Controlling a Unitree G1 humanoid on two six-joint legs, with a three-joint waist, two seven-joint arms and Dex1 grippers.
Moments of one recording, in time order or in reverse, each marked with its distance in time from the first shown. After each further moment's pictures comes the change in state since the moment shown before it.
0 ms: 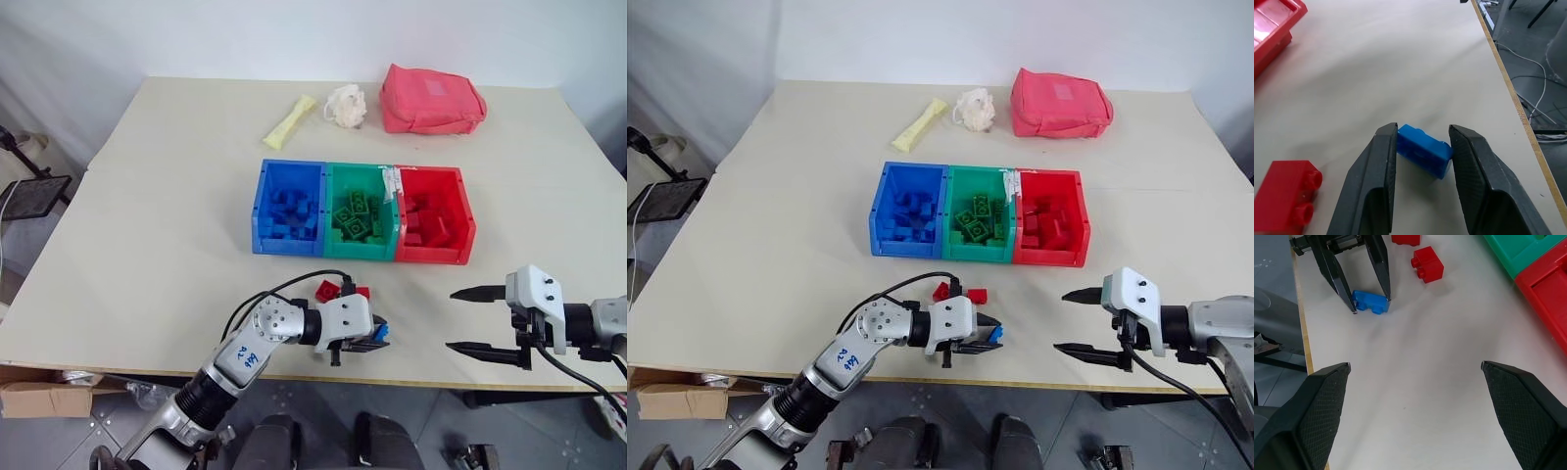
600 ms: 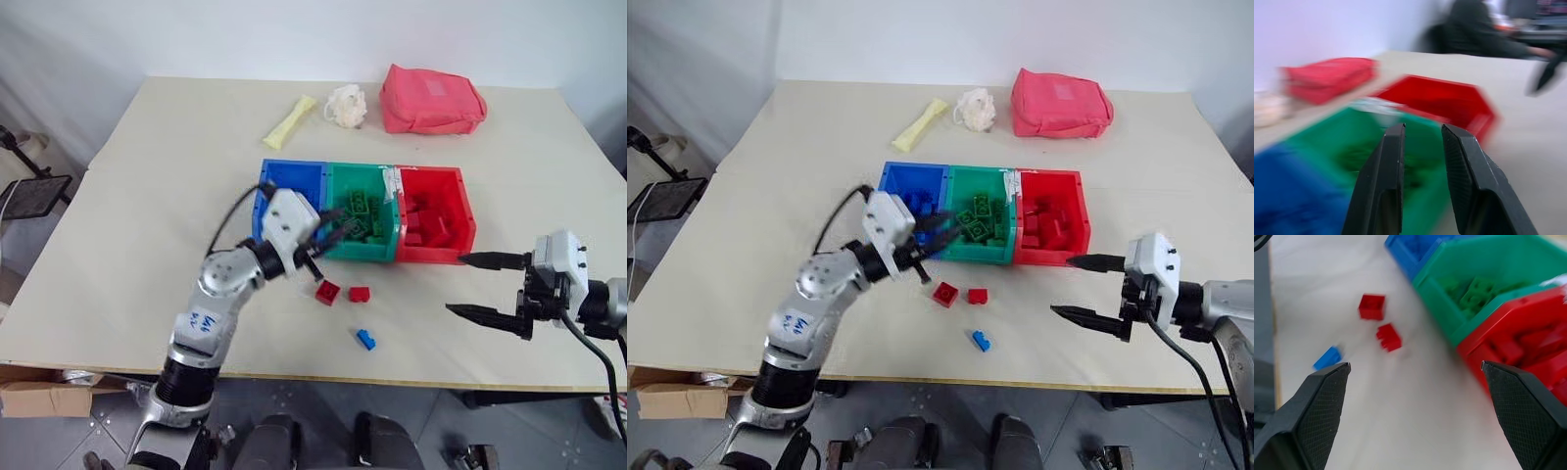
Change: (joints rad) left arm -0.100 -0.053 0.469 -0.187 -0.161 0.220 0.278; right arm -0.131 0.070 -0.072 0.047 0.139 0.035 -0.051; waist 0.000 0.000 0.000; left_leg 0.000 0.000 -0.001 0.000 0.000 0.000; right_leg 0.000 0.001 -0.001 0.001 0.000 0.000
